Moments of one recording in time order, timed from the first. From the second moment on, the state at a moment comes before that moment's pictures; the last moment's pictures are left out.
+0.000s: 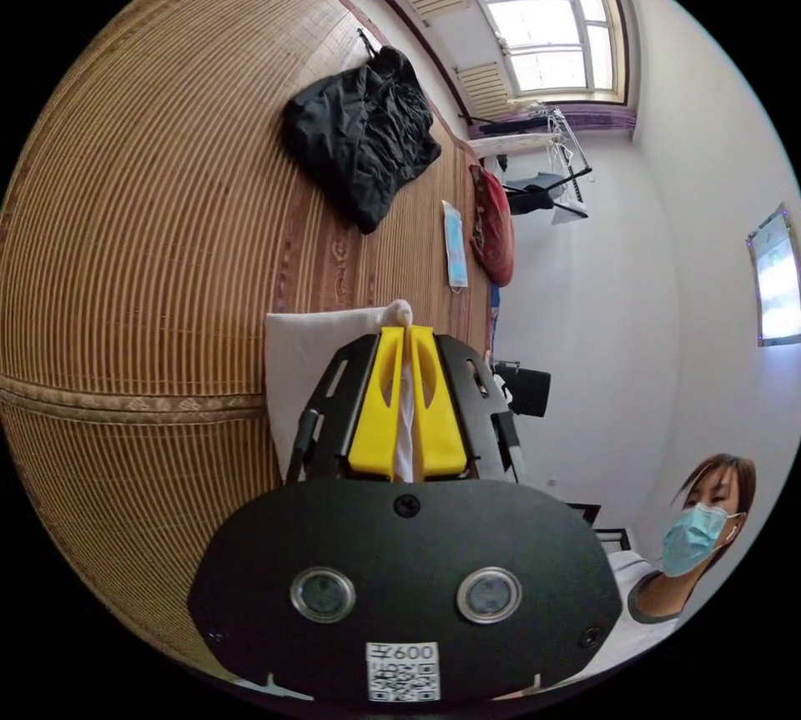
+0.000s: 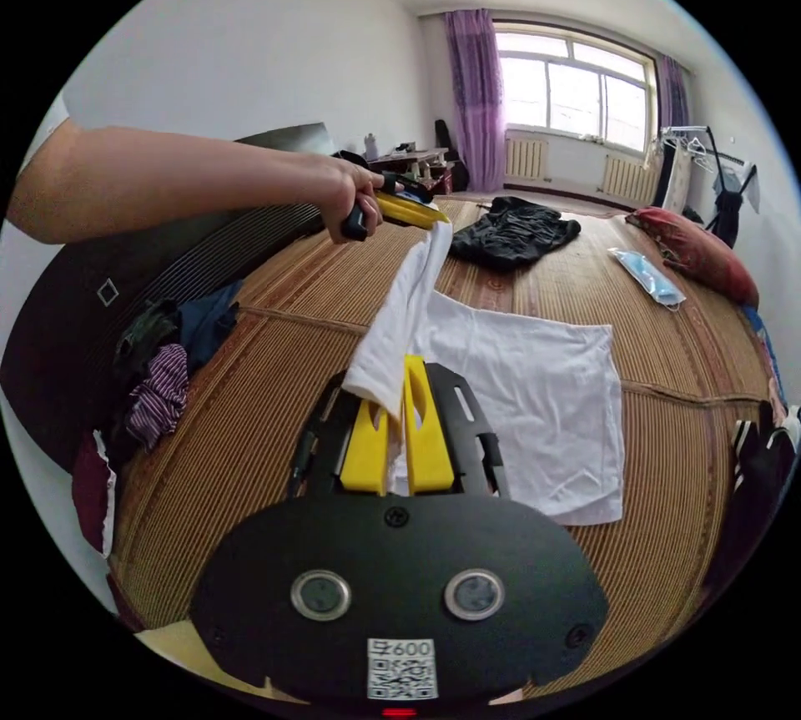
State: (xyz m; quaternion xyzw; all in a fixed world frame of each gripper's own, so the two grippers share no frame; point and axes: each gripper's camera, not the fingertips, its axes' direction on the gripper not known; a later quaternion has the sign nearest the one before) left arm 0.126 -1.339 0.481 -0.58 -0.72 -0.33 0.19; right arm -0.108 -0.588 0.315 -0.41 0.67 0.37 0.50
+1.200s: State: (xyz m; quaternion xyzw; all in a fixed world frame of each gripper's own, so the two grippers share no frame) left arm 0.110 -1.218 0.171 -0.65 -0.70 -0.30 0.05; right arm -0.065 -0.937 0.202 -0.11 0.74 0.52 0.41
